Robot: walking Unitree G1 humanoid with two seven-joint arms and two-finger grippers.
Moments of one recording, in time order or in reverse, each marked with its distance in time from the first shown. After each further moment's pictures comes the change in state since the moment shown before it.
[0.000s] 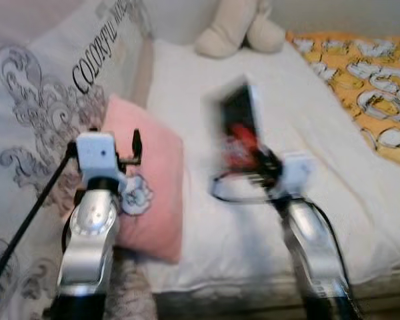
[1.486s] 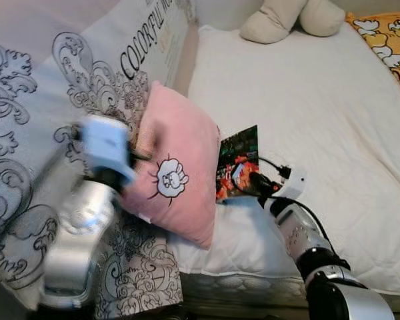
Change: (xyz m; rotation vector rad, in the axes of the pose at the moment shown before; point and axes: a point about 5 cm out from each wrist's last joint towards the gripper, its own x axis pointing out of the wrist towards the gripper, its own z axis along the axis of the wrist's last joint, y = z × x) left arm -0.026 -0.027 0.023 -0.071 0.087 -0.398; right arm -0.001 -0.046 -0.094 0.474 0.380 -0.168
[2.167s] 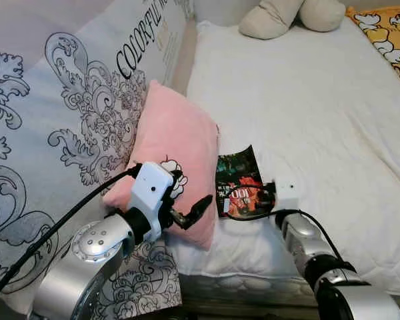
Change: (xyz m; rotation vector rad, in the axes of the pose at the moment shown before) left arm -0.027 -0.033 -0.020 -0.006 0.237 -0.411; right arm -0.007 -0.018 -0.015 -0.479 0.148 -0.141
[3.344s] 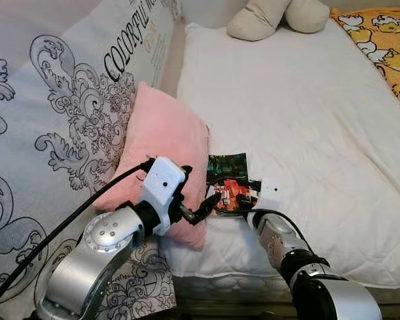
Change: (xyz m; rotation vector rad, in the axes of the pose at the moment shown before) left arm 0.016 0.000 0.004 0.030 -0.012 -0.033; right arm 0.009 0.045 -0.001 0.309 0.076 0.015
